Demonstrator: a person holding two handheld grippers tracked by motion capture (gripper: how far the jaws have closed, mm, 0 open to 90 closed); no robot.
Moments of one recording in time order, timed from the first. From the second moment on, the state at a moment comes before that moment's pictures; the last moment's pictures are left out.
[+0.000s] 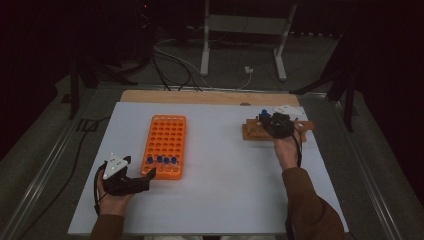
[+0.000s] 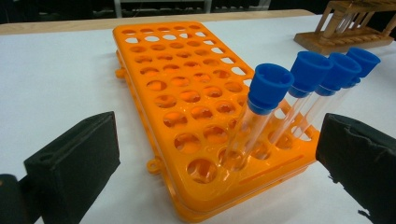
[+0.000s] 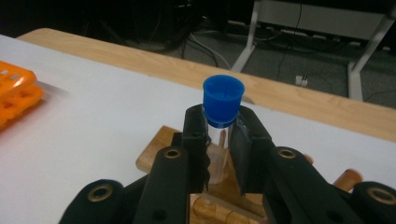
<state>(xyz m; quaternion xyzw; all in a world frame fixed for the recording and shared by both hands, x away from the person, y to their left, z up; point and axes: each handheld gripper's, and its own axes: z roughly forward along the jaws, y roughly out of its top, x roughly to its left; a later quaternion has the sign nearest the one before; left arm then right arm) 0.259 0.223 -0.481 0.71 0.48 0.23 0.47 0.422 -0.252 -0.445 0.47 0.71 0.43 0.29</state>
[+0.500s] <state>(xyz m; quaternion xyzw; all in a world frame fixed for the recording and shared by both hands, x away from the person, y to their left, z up) 0.259 0.224 -0.480 0.71 0.48 0.24 0.47 0.412 -0.255 -0.415 0.45 0.71 0.44 0.30</state>
